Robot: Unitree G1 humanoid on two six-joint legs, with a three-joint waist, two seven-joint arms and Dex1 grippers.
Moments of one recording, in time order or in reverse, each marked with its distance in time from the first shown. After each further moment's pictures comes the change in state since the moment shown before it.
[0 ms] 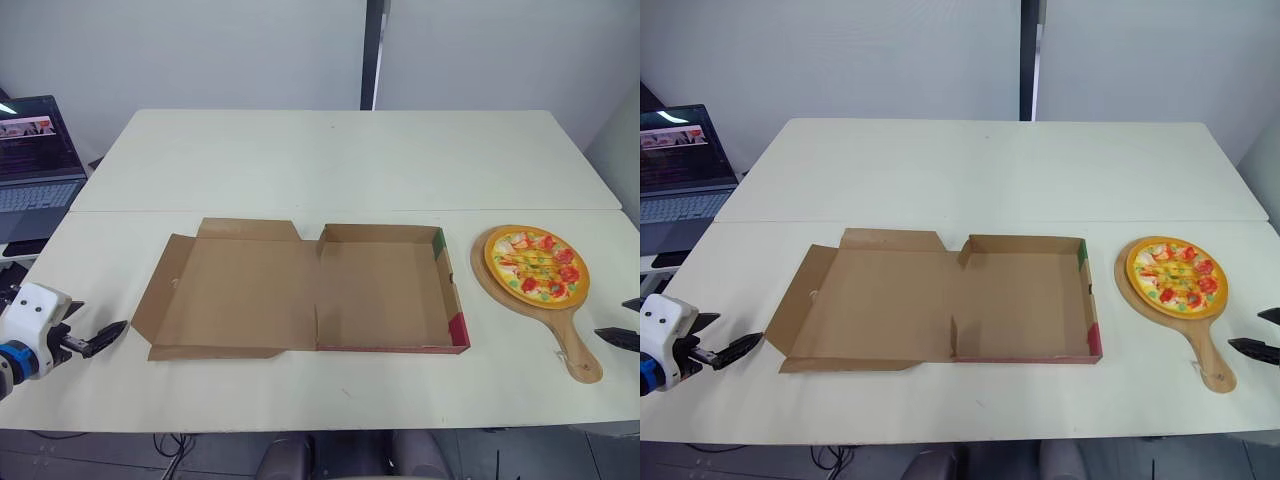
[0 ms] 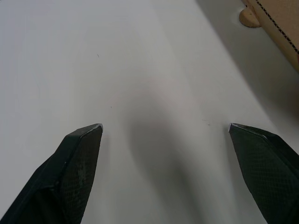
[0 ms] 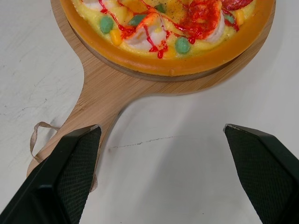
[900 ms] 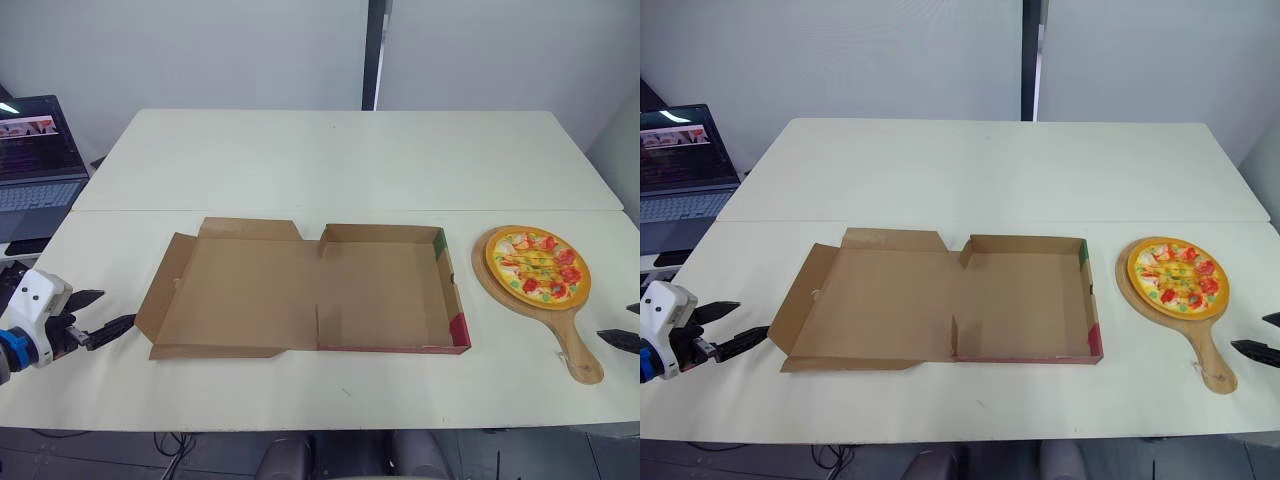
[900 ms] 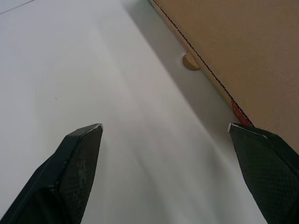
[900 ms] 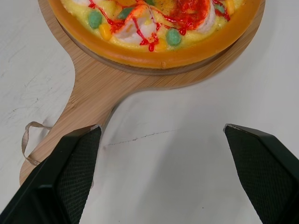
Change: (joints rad) left arm -0.083 0.042 -0.027 0.062 -0.076 -0.013 -0.216; right arm 0.032 0.012 -0.021 -0.002 0.020 0.013 -0.041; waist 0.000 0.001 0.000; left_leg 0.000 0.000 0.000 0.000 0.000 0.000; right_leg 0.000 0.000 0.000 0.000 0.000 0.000
